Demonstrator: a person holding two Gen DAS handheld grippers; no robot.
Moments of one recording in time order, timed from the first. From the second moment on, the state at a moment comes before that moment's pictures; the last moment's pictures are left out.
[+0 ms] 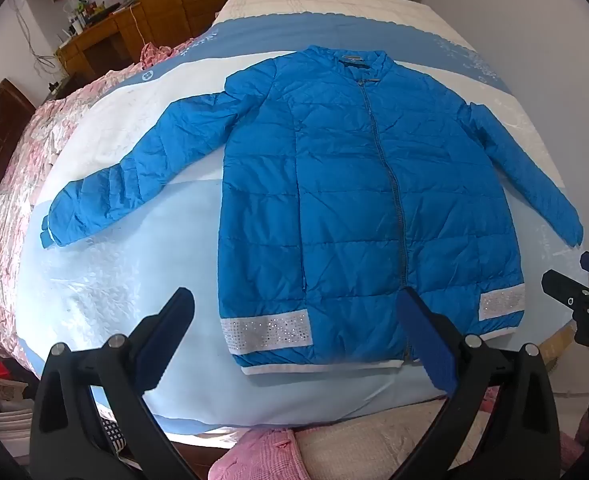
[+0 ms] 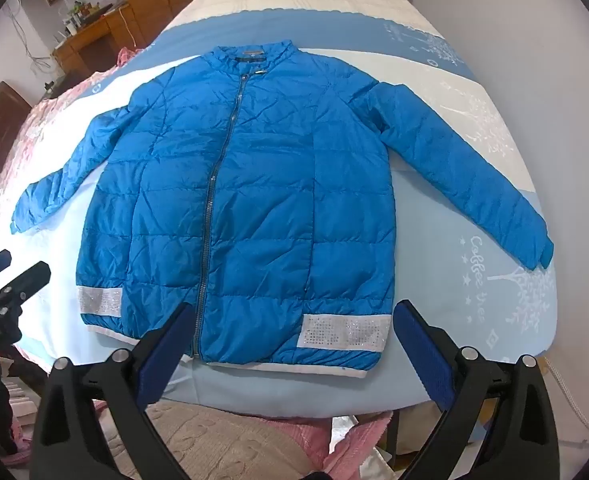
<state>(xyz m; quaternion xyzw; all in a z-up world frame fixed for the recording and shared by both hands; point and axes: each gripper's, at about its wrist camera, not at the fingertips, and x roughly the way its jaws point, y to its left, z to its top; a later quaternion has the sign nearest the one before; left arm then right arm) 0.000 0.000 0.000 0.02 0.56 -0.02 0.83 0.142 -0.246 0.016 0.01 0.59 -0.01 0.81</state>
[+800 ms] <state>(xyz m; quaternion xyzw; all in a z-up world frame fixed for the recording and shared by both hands) 0.002 -0.001 0.002 0.02 0.56 -0.02 0.83 0.144 -0.247 0.014 0.01 0.59 0.00 0.81</state>
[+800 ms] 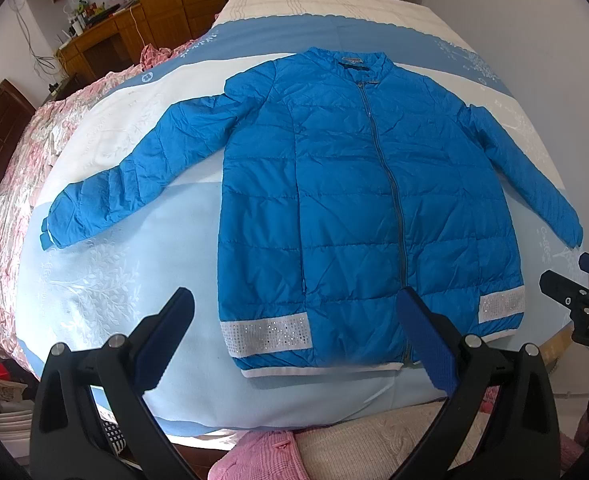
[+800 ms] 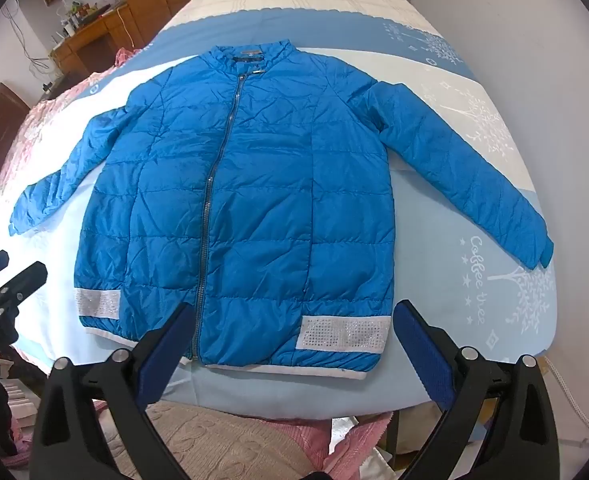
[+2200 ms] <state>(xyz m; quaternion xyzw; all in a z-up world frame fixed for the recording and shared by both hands) -0.004 -0.005 0.000 0.02 0.56 -0.02 0.83 0.148 -0.246 0.012 0.01 0.59 0.00 0.81</state>
